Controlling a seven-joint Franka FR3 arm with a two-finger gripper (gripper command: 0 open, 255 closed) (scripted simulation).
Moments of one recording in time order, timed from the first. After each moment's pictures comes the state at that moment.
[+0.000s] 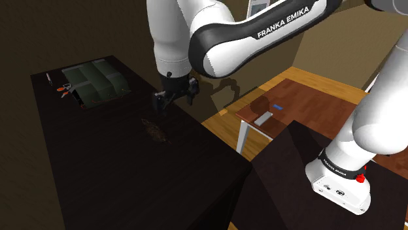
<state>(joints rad) 0.11 0.12 0.68 -1.91 -0.29 2.06 1.00</state>
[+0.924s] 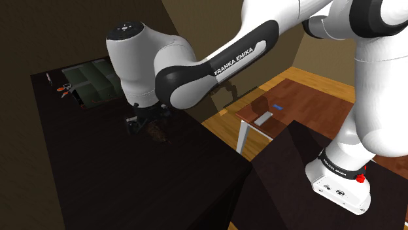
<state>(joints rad) 0.29 0.47 0.64 -1.65 -0.52 2.05 1.20</state>
